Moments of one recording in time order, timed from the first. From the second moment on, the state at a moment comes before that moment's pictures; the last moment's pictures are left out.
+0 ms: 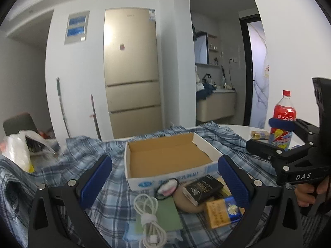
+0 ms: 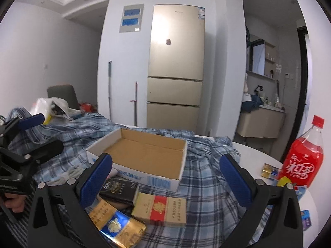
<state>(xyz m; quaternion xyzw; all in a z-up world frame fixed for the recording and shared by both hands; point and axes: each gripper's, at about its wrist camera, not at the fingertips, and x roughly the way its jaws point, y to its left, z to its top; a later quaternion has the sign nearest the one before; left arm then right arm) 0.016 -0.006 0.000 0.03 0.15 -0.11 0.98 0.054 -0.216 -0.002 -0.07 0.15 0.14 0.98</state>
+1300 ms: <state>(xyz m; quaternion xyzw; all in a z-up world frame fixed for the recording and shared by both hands) 0.047 0.016 -0.056 0.04 0.40 -0.14 0.91 0.067 -0.196 -0.035 -0.12 0.29 0.24 0.92</state>
